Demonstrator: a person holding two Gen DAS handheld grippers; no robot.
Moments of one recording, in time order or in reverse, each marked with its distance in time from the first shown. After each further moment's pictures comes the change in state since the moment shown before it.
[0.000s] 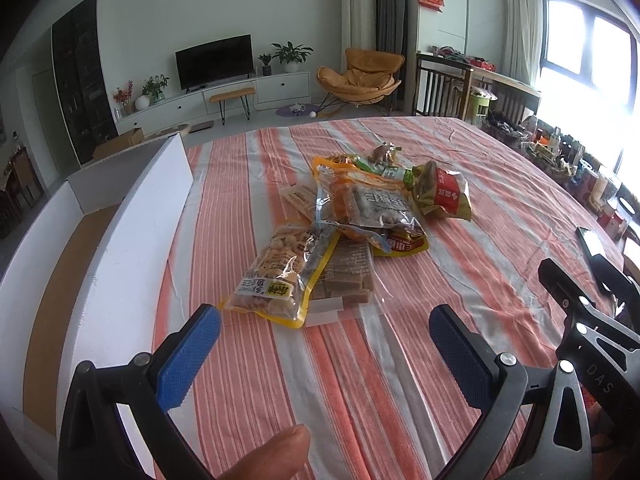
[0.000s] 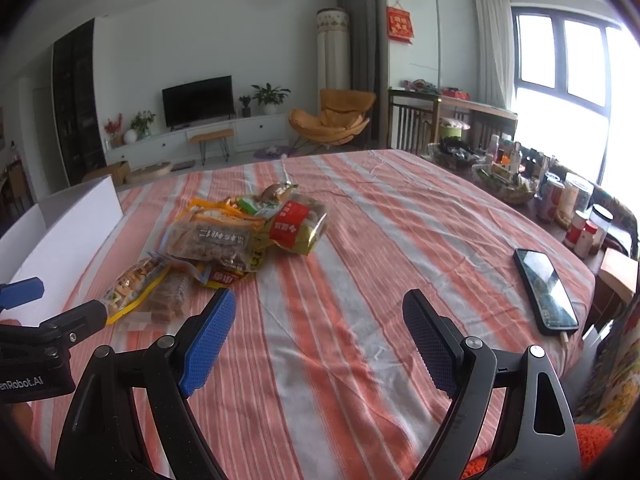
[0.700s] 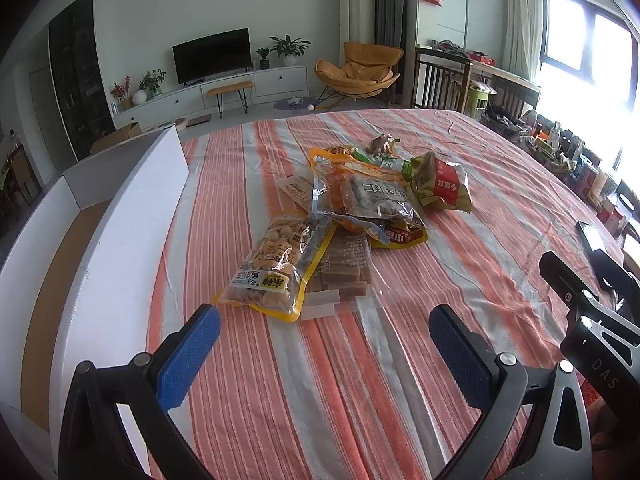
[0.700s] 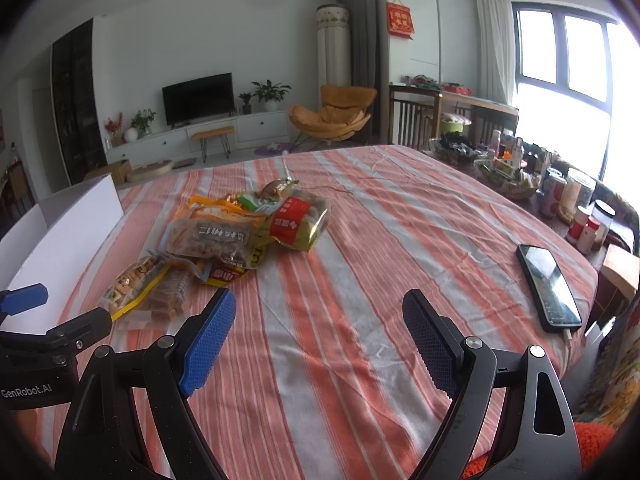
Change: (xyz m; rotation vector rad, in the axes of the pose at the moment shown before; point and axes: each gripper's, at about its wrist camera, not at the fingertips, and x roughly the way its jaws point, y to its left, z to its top) left arm 0.004 0.000 -0.001 -0.003 0.027 -0.014; right arm 0.004 -0.001 -0.004 0.003 0.011 0.003
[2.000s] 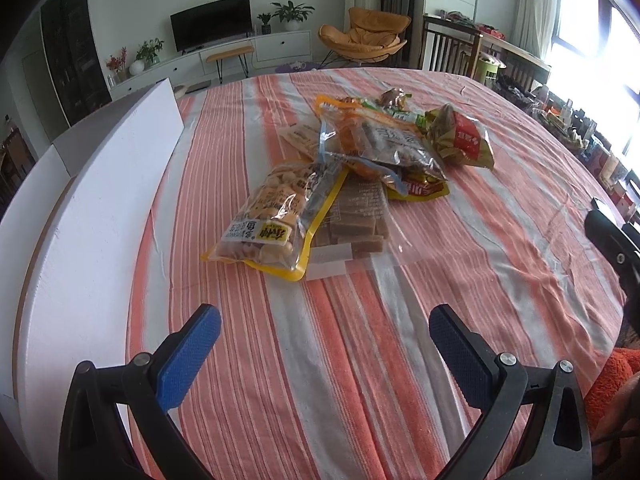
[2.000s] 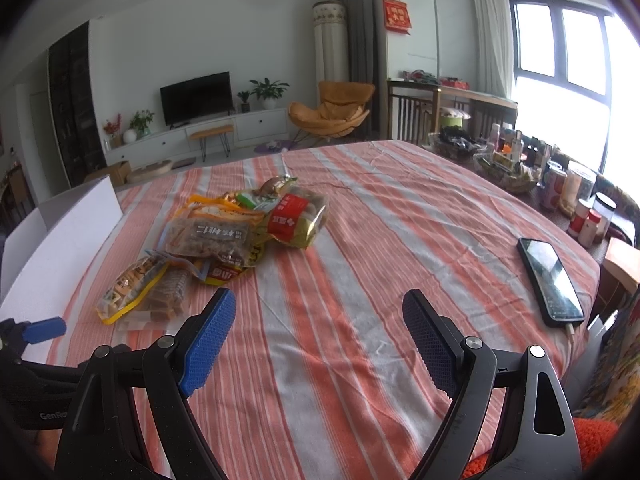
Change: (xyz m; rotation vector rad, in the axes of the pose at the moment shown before) left arm 0.036 0.006 -0.017 -0.017 0.132 0.009; right arm 0.001 -0.003 -0.003 0.019 0.009 0.007
